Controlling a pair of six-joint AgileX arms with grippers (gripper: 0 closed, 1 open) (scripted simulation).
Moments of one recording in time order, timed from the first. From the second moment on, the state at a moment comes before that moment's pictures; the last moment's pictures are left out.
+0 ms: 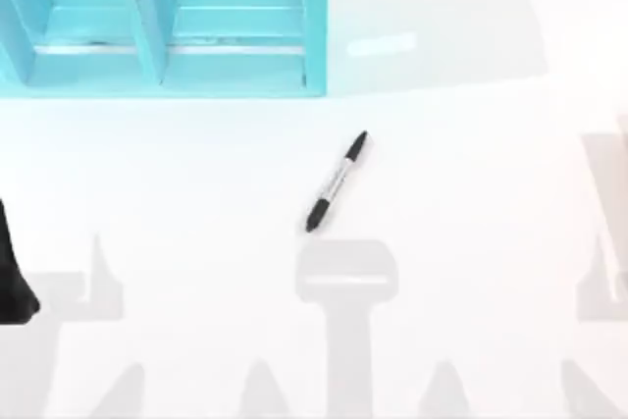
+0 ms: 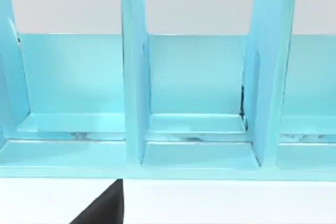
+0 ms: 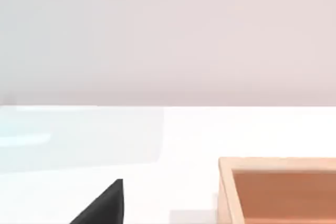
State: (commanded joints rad) left arm 0.00 0.00 0.00 0.00 0.00 0.00; right arm 0.00 0.00 0.00 0.00 0.00 0.00
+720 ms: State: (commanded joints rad) left arm 0.00 0.00 0.00 0.00 0.00 0.00; right arm -0.16 0.55 0.50 -0.41 0.00 -0.16
